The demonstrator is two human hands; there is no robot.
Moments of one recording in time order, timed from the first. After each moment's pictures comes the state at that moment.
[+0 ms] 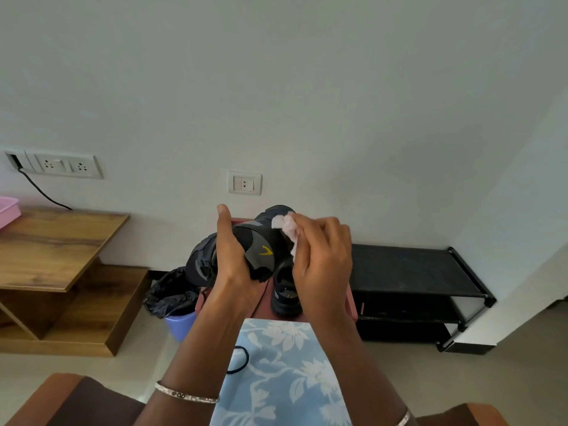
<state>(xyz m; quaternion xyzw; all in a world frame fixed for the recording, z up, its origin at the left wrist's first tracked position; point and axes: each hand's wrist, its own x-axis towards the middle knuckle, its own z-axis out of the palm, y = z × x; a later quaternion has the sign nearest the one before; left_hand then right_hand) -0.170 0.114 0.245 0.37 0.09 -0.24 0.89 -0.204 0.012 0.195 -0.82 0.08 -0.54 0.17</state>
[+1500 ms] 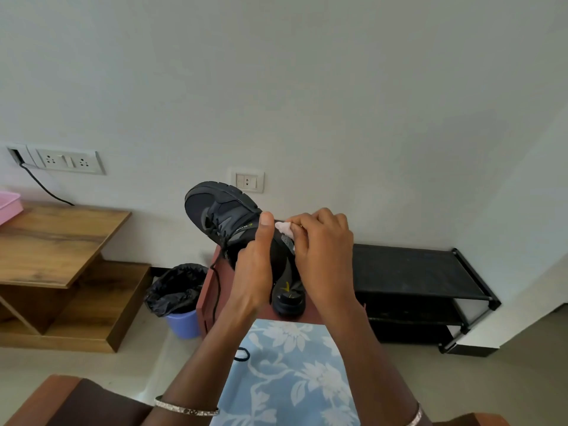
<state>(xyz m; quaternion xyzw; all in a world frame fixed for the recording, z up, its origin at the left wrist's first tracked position) -0.162 0.108 0.206 0.65 -0.10 -0.14 0.74 -0.192 0.003 0.216 -0.91 0.13 -0.35 0.17</state>
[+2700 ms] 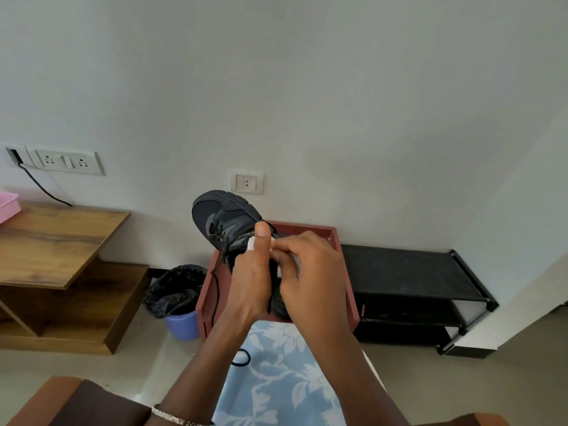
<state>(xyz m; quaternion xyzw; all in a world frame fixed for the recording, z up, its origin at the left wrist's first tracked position) -0.165 0.113 0.196 0.69 -0.12 -0.09 0.71 -0.226 0.041 0.222 -0.88 0.09 -0.34 0.32</state>
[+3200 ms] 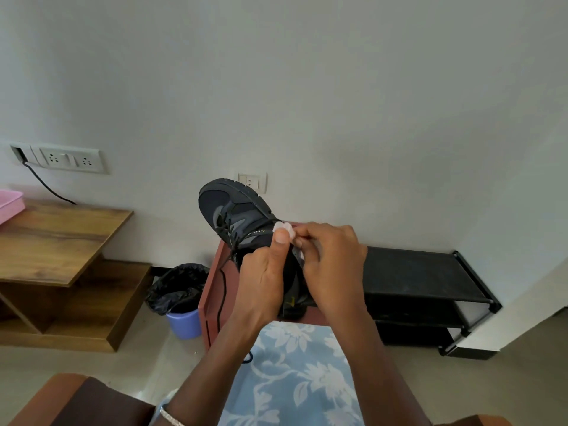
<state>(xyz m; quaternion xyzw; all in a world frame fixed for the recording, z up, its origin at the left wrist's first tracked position) -0.182 0.111 0.213 0.73 -0.14 -0.05 0.66 -0.215 0.016 0.233 -0.91 0.18 -0.29 0.25</state>
